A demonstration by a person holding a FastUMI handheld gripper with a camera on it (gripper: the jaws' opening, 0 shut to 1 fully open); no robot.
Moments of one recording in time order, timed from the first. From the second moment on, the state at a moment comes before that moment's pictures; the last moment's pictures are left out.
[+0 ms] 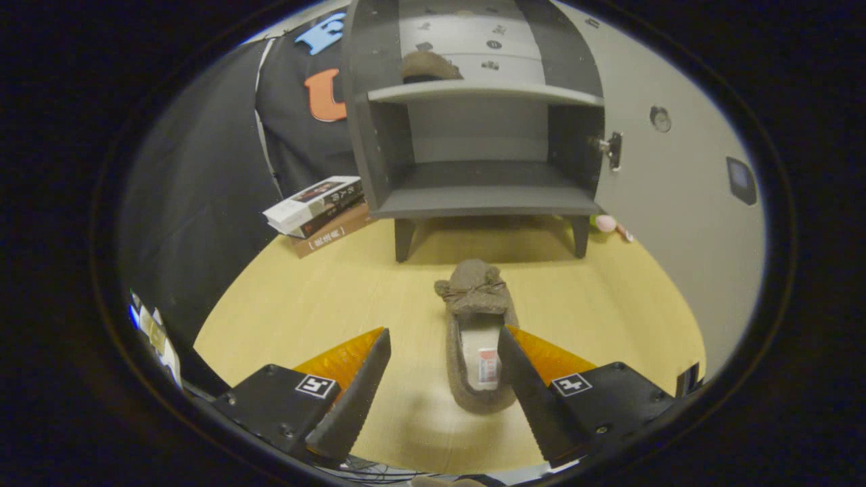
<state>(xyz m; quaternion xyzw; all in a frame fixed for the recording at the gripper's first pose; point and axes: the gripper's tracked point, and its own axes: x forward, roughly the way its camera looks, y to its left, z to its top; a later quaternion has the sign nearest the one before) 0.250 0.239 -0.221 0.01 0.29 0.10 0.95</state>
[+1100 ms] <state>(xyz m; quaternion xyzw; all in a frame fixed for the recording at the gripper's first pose) 0.257 0.228 -0.230 0.04 0.38 0.14 0.91</state>
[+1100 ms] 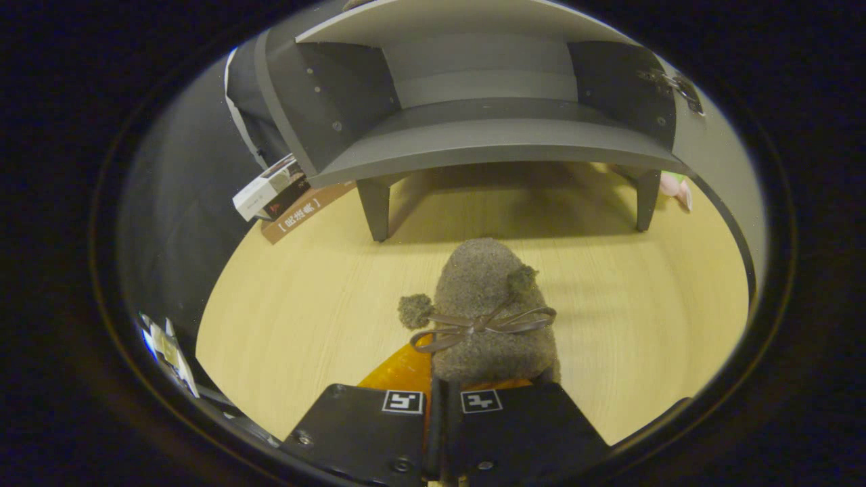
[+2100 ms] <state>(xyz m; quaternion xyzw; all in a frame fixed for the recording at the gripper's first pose) 0.231 0.151 0.129 0.04 0.11 0.11 0.99</state>
